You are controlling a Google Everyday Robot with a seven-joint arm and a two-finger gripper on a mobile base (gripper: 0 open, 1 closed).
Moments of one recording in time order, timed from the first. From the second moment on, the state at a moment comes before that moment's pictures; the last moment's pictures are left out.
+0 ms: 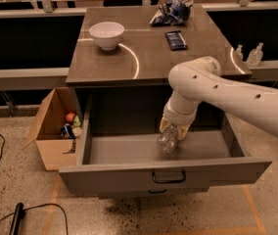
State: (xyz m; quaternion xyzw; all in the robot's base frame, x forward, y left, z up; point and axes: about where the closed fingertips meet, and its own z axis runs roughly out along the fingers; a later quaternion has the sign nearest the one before) arm 0.596 -0.117 0.657 -0.97 0.22 -0.06 0.07
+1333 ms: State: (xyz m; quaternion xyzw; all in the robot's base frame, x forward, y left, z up) arm 0.590 -0.216 0.844 -0.90 0.42 -0.08 0.10
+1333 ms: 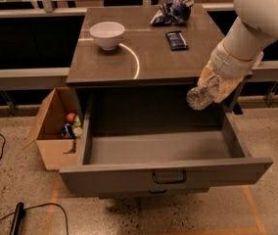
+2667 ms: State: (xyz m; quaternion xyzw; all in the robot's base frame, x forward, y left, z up) arm 0.724 -0.170 0.878 -0.93 0.34 -0.12 0.11
